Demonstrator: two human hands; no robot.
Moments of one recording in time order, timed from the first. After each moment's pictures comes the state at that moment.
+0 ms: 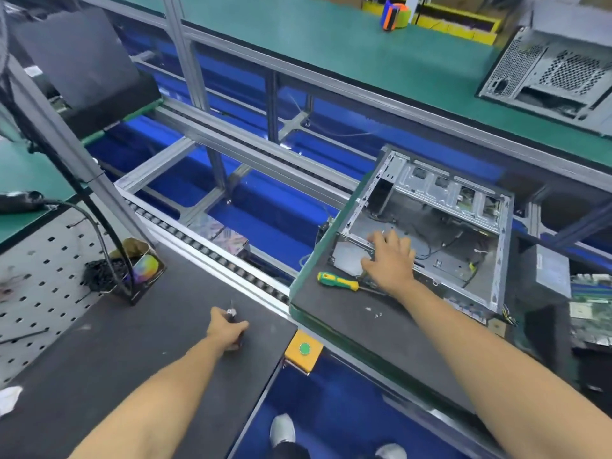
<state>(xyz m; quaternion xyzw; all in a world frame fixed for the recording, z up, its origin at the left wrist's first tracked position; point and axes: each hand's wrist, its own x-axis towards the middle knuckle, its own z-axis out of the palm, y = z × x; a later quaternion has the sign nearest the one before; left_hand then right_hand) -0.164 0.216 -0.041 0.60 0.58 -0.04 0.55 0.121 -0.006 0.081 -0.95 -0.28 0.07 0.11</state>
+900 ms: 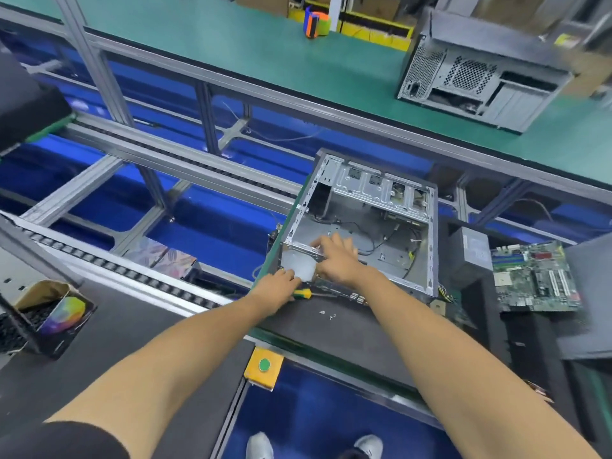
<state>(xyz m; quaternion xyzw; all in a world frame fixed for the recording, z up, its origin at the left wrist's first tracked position) 0.041 0.137 0.018 0.98 -0.05 -0.17 -0.03 0.139 -0.014 0.101 -0.92 -0.27 0.22 0.18</state>
